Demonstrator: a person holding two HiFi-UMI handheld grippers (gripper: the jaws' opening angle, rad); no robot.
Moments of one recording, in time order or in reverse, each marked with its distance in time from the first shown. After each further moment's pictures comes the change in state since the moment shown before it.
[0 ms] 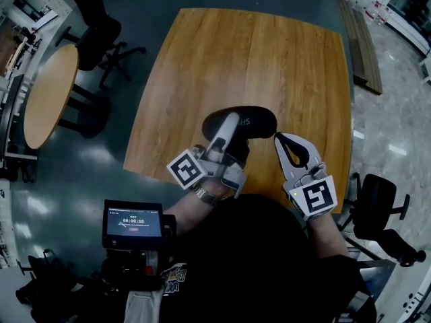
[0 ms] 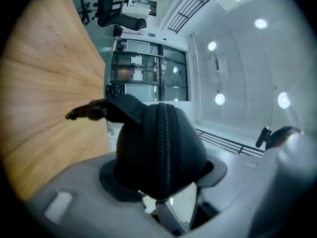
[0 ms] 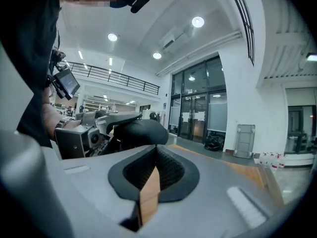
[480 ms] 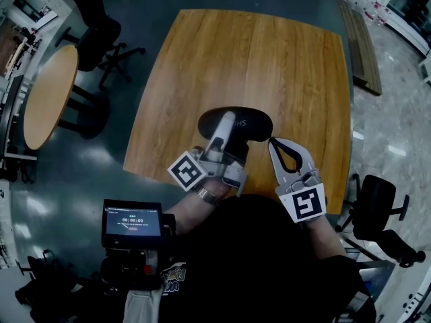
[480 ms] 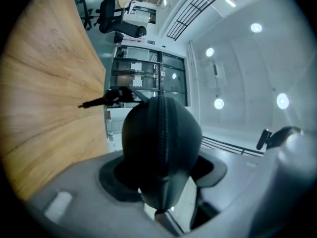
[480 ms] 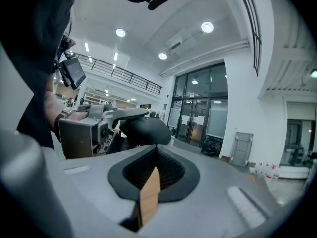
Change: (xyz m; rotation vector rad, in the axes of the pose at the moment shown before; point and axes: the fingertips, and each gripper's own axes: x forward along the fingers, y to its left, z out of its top) left arm 0.001 0.003 0.010 0.006 -0.083 -0.008; right arm 0.004 0.019 0.001 -0.060 -0.014 -0.004
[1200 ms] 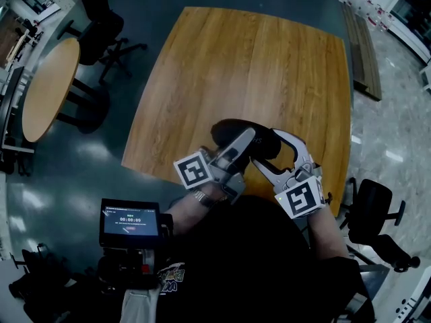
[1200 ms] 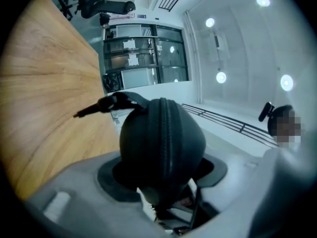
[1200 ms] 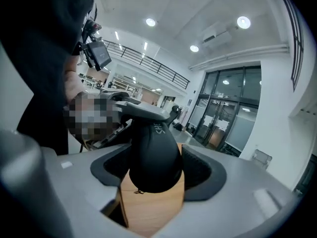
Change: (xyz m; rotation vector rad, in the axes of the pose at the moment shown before) left arm -0.017 0.019 -0.053 0.099 0.318 0.068; right arm 0.014 0.031 -0.018 -0.298 0.138 0.251
